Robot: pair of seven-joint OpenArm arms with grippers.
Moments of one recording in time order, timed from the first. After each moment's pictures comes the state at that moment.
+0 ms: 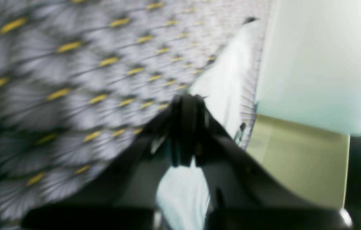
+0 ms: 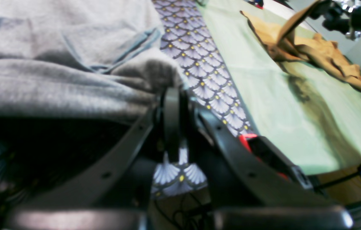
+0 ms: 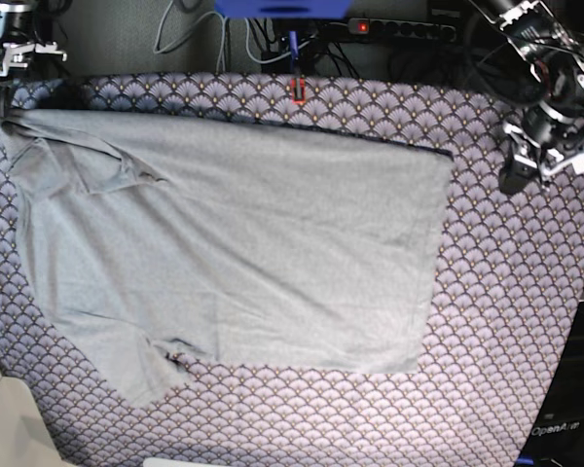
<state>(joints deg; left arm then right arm) 8.7 -2.4 -50.4 89.1 -67.0 1.4 60.4 -17.5 -5.0 76.5 78.1 -43.5 40.5 49.9</state>
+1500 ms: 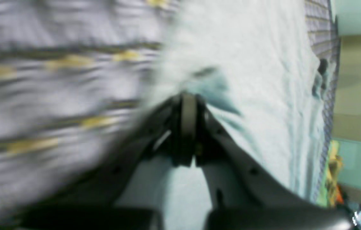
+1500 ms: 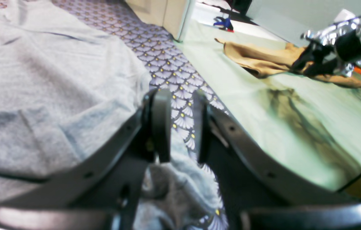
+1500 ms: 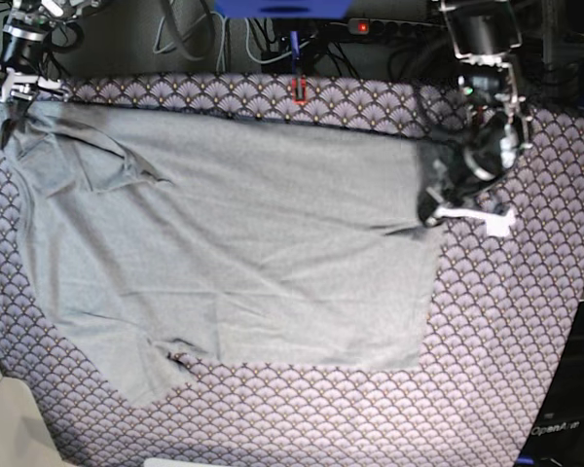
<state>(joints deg) 4.8 -8.7 -20.1 73.2 -51.0 -3.5 39.7 -7.5 -9.7 80.4 79.1 -41.8 40.3 50.0</state>
